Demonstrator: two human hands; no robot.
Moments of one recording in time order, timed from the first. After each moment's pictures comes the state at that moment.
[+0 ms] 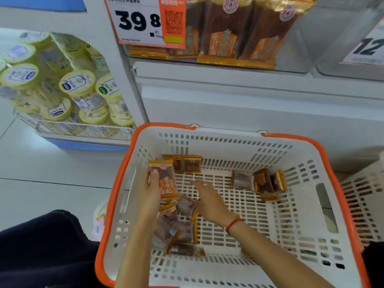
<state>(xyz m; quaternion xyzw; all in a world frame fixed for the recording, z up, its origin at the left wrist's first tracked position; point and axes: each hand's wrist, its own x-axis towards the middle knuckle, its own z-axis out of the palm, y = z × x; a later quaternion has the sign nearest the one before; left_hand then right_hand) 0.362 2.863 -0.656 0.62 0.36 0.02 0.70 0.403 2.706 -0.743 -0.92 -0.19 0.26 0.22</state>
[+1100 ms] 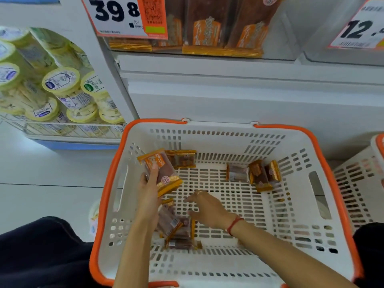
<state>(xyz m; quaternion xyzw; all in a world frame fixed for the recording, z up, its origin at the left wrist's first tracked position) 0.364 2.857 -0.677 0.52 0.36 -0.01 0.77 0.385 2.692 -0.739 -0.90 -0.24 0.33 0.18</state>
